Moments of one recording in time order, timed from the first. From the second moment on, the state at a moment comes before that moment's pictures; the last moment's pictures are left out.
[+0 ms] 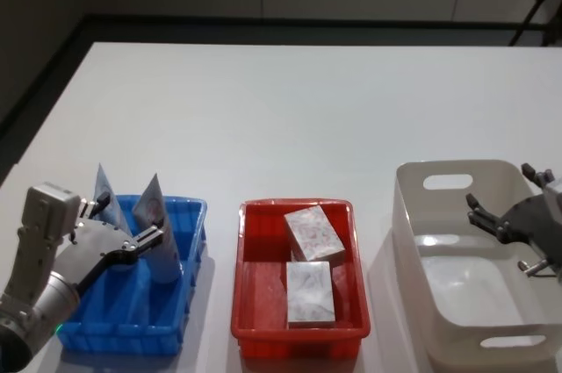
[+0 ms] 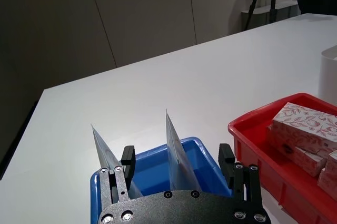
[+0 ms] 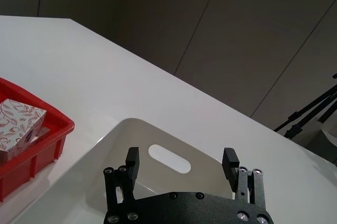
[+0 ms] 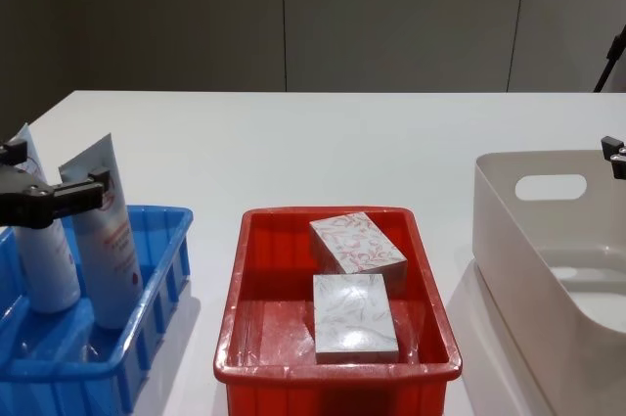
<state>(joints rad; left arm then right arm) -0.11 0.57 0.30 -1.42 -0.35 -0.09 -0.12 0.20 0.60 -0.45 -1.41 0.25 -0.12 -0.03</state>
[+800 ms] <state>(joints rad) -0.12 0.51 0.28 -1.35 -0.31 -0.07 -0.15 0.20 0.60 -0.45 -1.41 0.25 -0.12 -0.03</state>
